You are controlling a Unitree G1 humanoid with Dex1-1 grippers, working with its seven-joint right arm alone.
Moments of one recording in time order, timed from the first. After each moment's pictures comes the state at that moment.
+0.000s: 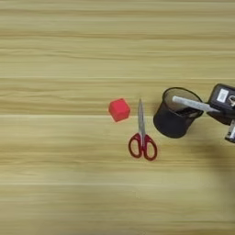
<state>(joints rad) 0.02 -1.20 -0.08 -0.77 0.04 0.95 0.89</state>
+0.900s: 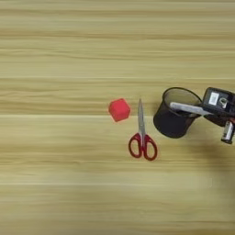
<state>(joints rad) -0.06 -1.21 0.05 -0.71 -0.02 0.92 0.92</state>
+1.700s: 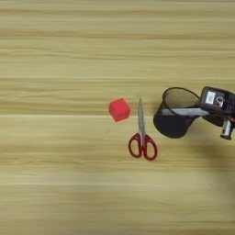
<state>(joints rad) -0.11 -1.21 0.11 -0.68 -0.05 0.90 0.96</state>
